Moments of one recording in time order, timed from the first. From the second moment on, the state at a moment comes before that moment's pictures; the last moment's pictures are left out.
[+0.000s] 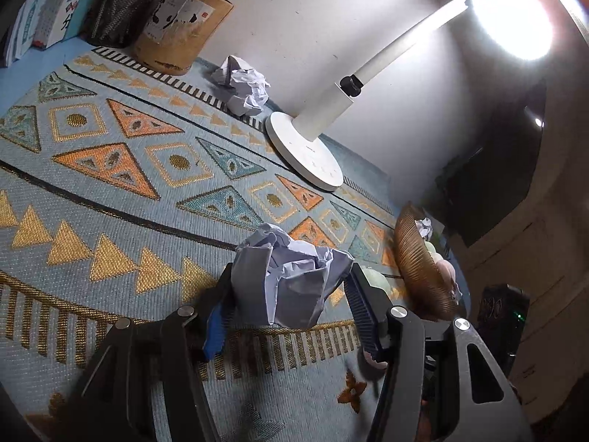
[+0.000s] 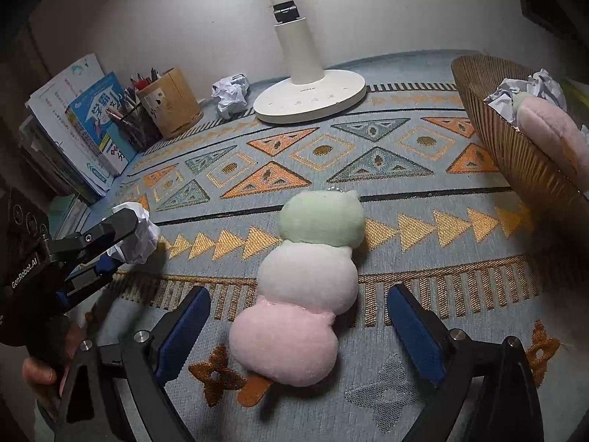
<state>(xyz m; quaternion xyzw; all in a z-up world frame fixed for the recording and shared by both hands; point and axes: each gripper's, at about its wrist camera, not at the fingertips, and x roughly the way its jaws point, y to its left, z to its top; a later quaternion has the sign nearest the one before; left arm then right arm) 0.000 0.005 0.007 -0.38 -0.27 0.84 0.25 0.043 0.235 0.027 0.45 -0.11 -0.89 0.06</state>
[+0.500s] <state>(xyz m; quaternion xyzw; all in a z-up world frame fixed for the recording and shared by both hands) -0.009 -0.007 -0.003 -0.40 -0.33 0.81 0.27 0.032 0.222 0.024 0.48 -0.09 -0.87 0.02</state>
